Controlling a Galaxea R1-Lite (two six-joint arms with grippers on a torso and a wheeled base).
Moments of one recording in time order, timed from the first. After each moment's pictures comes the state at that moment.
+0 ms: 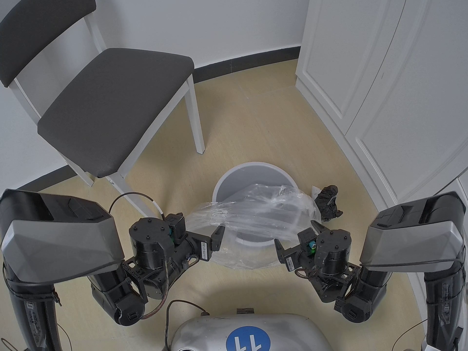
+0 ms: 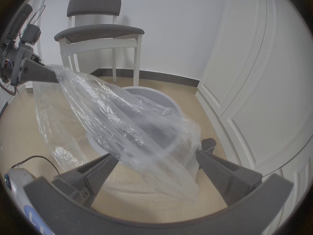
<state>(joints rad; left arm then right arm) -0.61 2.22 -0.52 -1.52 0.25 -0.08 0.66 2.34 -0.58 -1.55 -0.50 -0.22</state>
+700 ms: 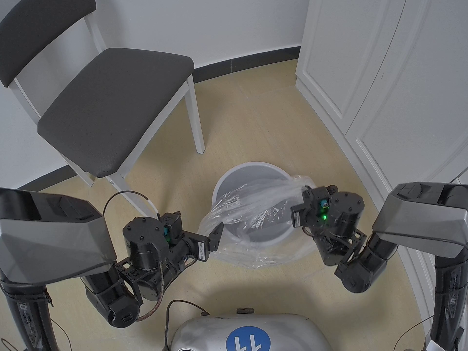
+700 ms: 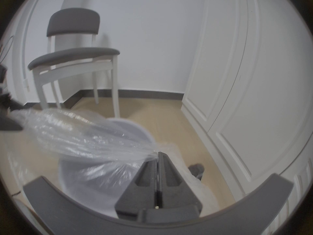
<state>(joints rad) -0.62 2.18 -0.49 -1.52 0.25 -0.07 0.56 2.30 -0.79 -1.53 -0.49 -0.23</state>
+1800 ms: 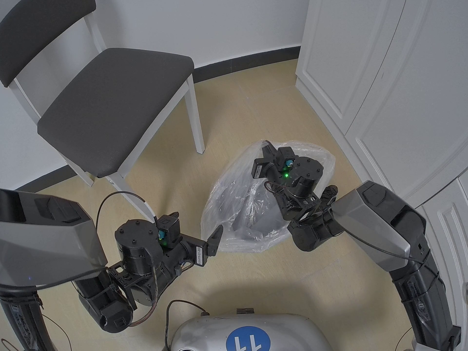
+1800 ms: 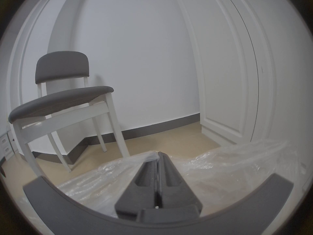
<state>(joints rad) -0.64 2.12 -0.43 -1.53 0.25 -0.03 0.54 2.63 -1.64 -1.33 -0.30 -0.05</state>
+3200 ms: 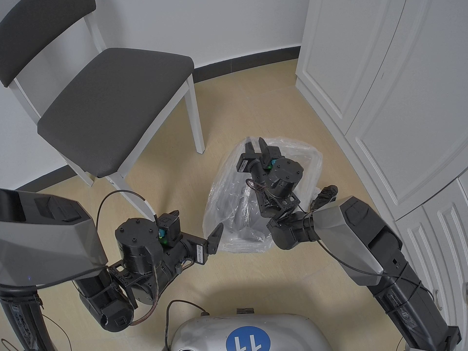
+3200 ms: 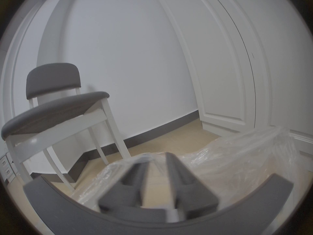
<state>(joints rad) -0.64 2.12 -0.44 -1.53 0.25 -0.03 0.59 2.80 -2.00 -1.22 -0.40 0.05</state>
